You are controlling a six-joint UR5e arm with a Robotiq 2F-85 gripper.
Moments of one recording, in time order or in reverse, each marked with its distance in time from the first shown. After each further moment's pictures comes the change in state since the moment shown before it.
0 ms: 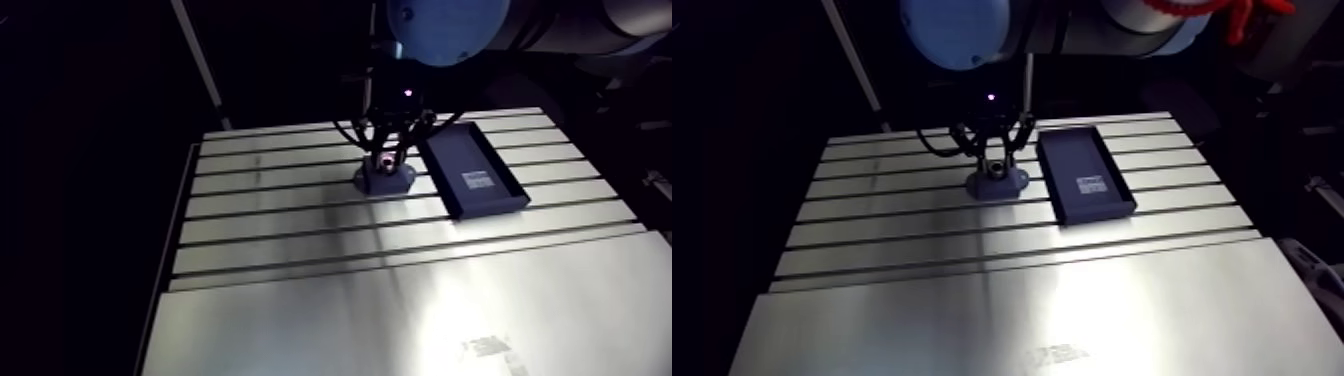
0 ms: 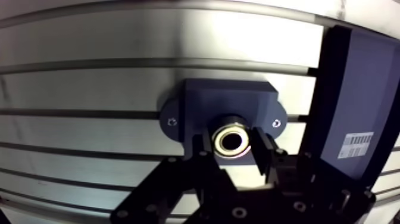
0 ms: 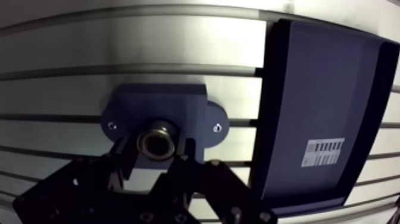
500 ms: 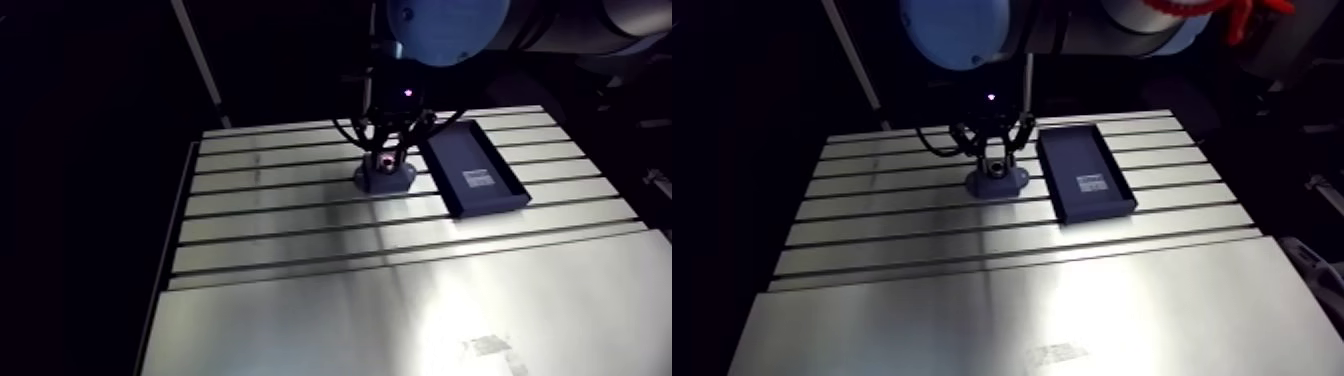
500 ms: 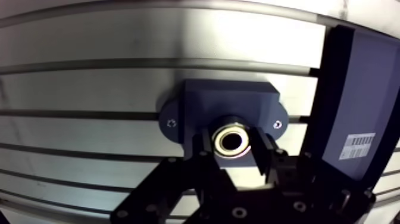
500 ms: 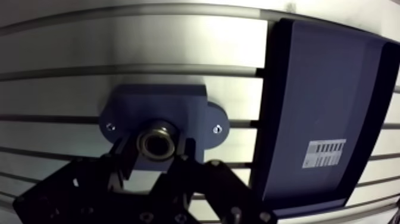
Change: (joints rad) arm 0.000 0.006 0.000 -0.001 -0.001 0.000
